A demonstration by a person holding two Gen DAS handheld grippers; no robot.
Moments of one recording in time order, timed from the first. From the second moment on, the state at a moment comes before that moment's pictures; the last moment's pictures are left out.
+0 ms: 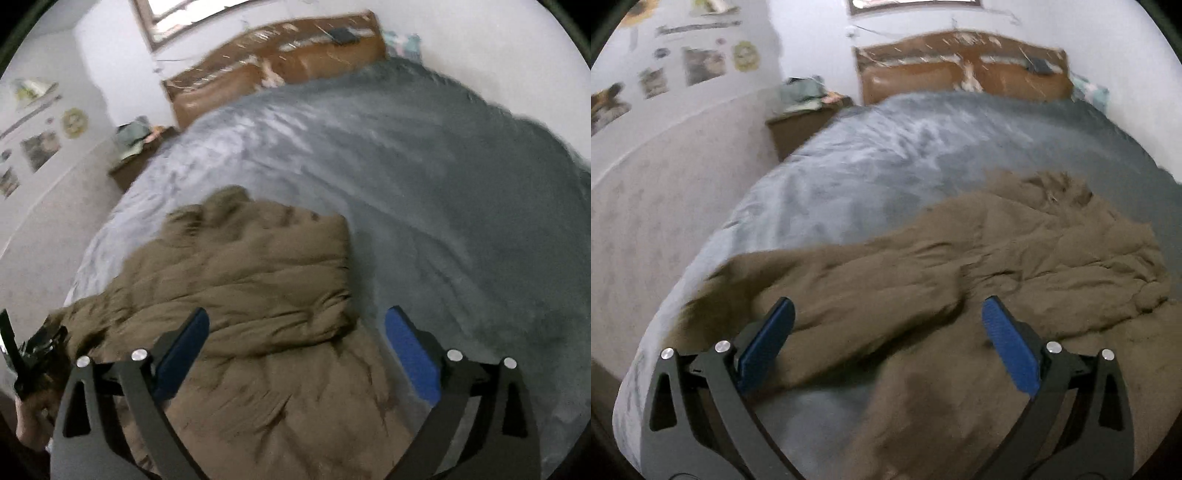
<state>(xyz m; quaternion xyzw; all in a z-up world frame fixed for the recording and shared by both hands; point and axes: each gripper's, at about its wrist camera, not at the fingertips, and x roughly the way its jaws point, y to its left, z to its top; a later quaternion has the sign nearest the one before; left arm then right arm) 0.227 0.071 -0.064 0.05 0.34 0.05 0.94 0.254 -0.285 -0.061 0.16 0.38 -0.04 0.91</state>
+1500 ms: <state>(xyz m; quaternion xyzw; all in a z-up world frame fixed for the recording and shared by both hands) 0.146 0.115 0.033 -0.01 0.31 -0.07 0.95 0.138 -0.319 -0.018 0.13 0.33 -0.07 0.93</state>
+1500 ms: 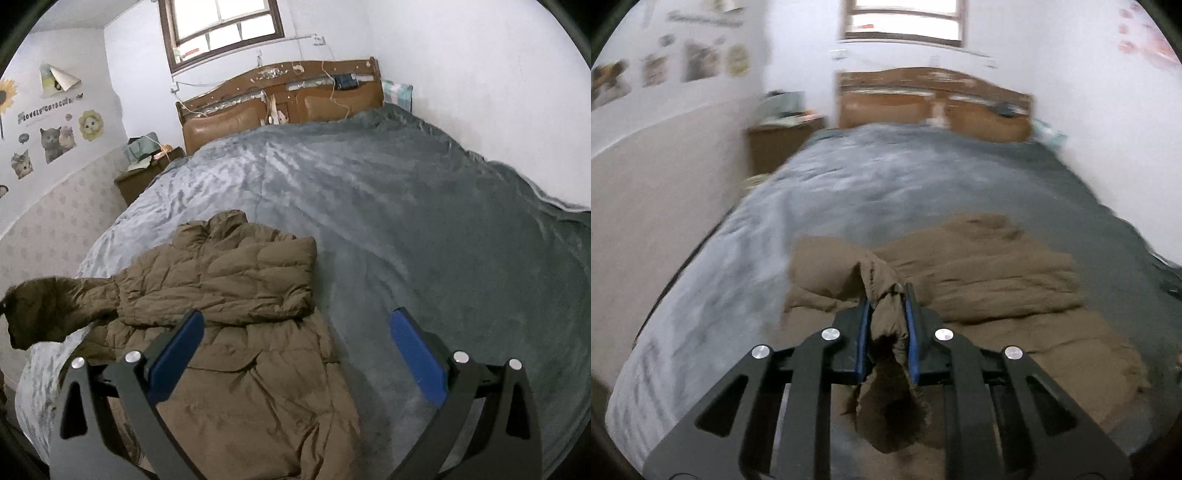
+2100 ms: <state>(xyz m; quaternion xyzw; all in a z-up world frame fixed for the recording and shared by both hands) 0.153 -0.084 -0.019 0.01 0.33 -0.25 0.91 0.148 -0.317 -0.036 0.13 0.35 -0.06 0.93</state>
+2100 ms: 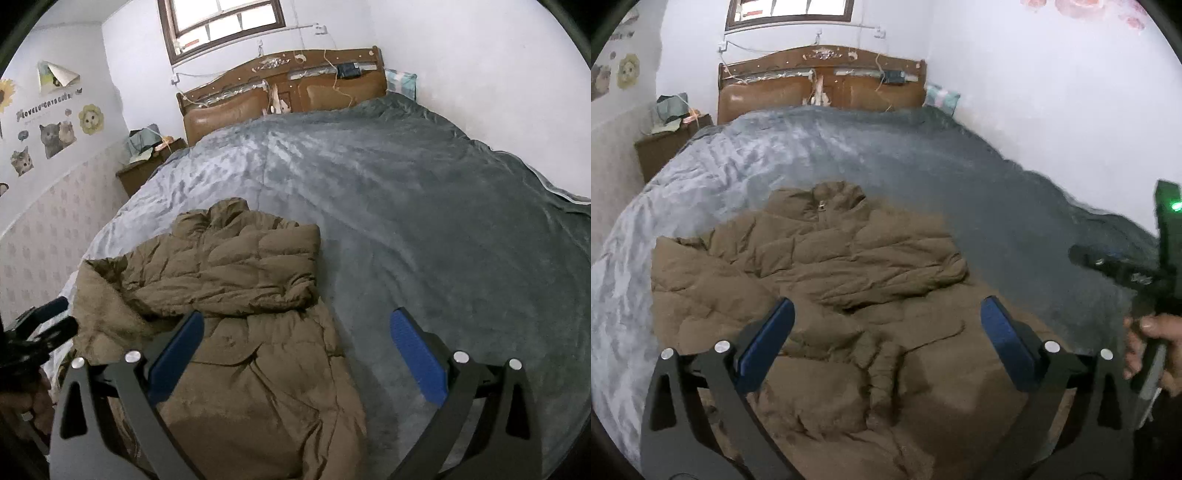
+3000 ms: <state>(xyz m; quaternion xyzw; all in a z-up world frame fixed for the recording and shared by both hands) 0.201 0.097 -0.070 -0.05 0.36 -0.02 0.93 0.215 -0.113 -0.152 0.16 0.46 0.12 0.86</state>
